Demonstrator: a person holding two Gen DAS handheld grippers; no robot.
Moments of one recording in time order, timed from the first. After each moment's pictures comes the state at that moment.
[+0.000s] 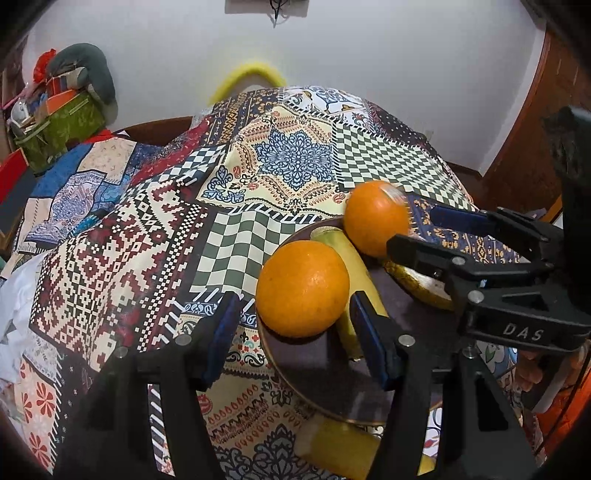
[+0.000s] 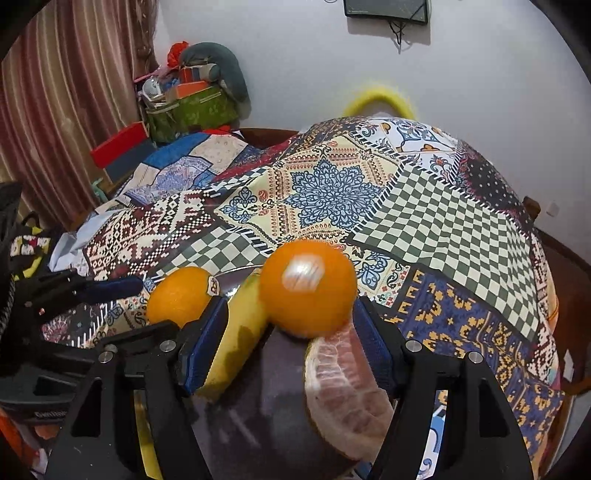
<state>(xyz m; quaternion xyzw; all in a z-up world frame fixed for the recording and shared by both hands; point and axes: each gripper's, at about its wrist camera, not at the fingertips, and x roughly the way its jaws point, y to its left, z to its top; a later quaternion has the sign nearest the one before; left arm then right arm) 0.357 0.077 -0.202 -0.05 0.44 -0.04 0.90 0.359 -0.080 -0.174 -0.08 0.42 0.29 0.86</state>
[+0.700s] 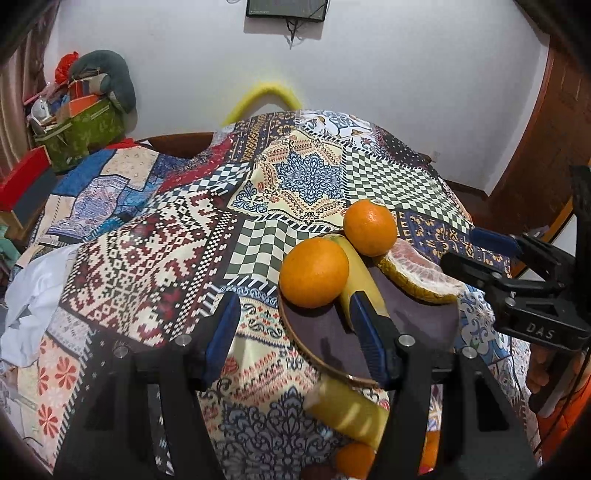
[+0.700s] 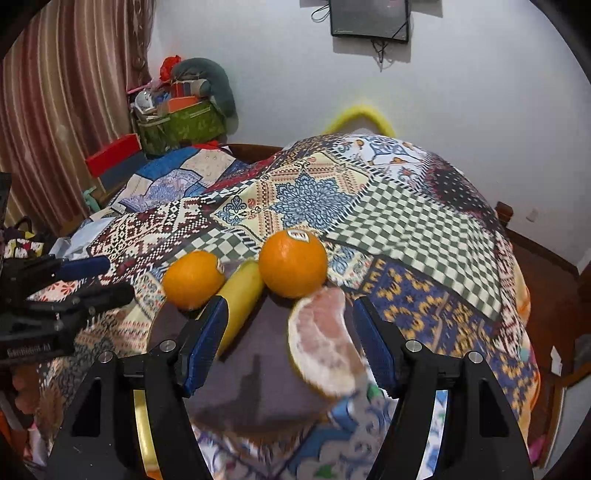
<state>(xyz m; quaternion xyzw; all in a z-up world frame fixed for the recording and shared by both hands) 0.310 0.087 -0.171 -0.06 0.41 -0.01 0.91 0.317 -0.111 -0.150 -0.08 0.39 0.26 0.88</state>
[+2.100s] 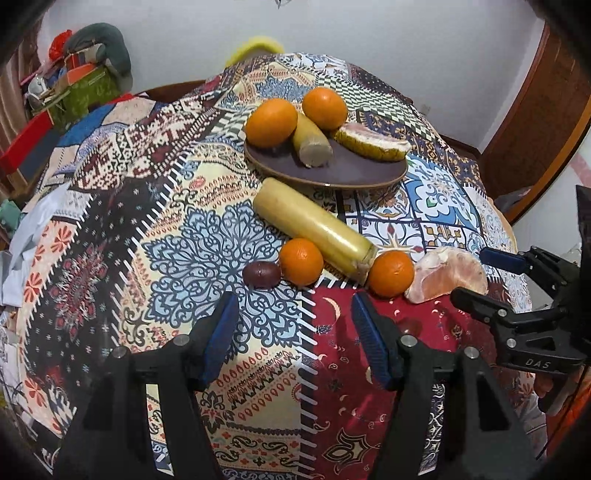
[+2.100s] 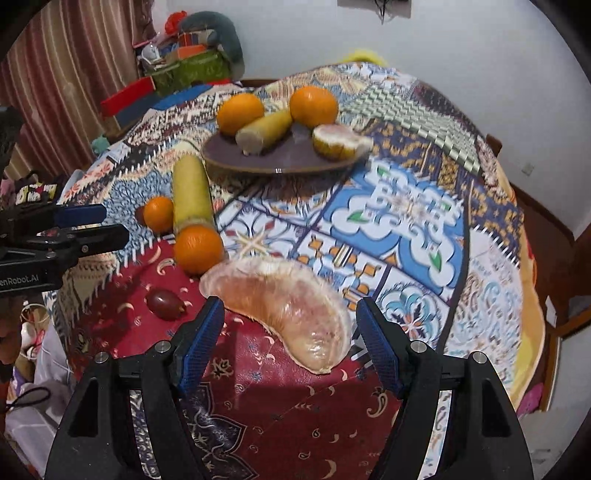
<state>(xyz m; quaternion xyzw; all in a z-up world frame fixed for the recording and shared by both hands) 0.187 0.036 -0.208 -0.06 0.48 -0.02 0.87 0.182 -0.159 -0.200 -0.11 0.48 0.25 0.83</state>
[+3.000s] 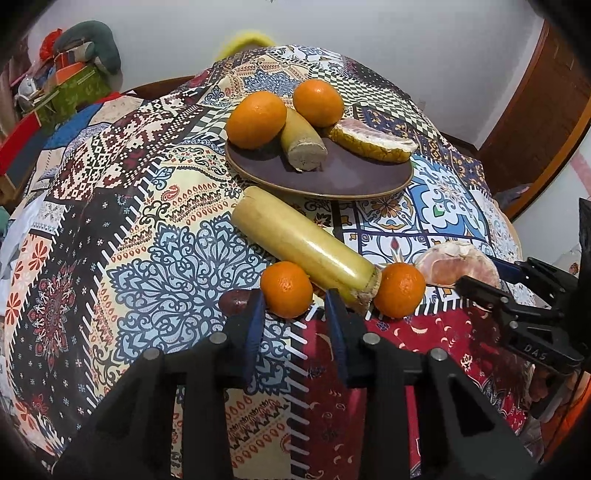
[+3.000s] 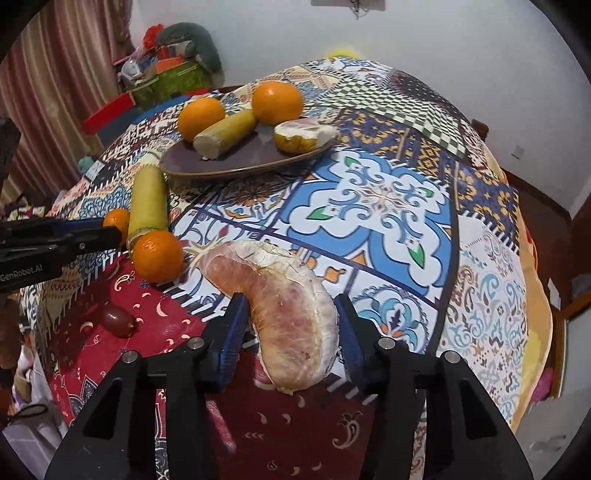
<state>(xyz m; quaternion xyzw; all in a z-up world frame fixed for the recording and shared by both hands) 0.221 0.028 -0.223 -0.06 0.49 -0.03 0.87 0.200 -0.180 -0.211 -0.07 0.47 0.22 0.85</state>
